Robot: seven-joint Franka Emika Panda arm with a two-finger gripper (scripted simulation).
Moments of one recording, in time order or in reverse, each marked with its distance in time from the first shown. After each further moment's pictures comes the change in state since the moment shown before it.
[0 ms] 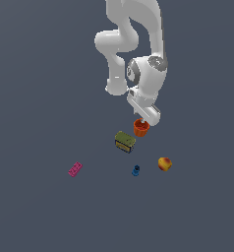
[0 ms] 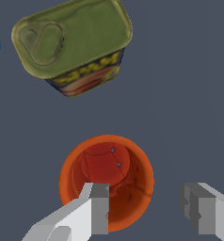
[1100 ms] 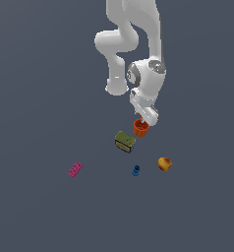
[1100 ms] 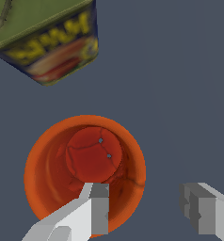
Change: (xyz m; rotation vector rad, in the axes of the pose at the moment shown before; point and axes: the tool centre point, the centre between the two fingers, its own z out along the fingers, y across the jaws) arm -0.021 0.013 0.023 0.000 0.000 0.101
